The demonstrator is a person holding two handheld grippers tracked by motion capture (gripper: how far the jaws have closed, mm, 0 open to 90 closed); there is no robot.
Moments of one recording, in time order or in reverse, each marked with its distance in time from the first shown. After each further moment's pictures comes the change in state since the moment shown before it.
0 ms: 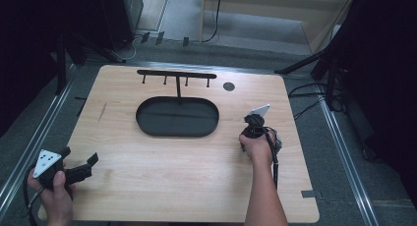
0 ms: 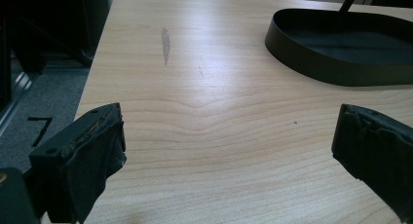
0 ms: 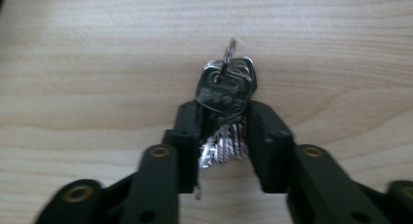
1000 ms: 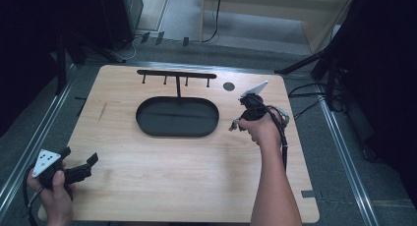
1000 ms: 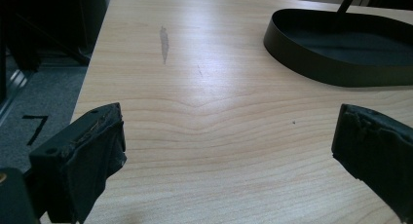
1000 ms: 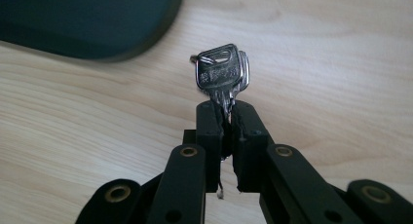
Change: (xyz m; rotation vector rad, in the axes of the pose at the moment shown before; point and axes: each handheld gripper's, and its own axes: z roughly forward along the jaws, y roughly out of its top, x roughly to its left) left arm 0.002 0.000 0.000 0.003 -0.013 -0.014; right arm 0.029 0.022 -0.084 -0.077 0.109 -0.283
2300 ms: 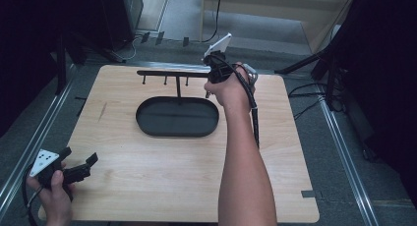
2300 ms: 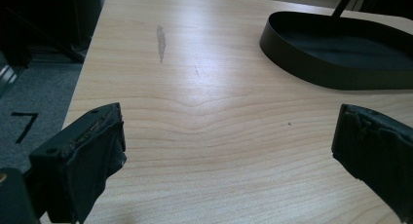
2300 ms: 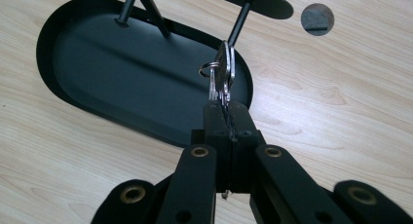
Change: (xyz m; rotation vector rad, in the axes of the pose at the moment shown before) left arm 0.002 0.000 0.000 -0.003 -0.022 -0.028; right arm 0.099 0.076 -0.072 -0.140 -0.064 -0.148
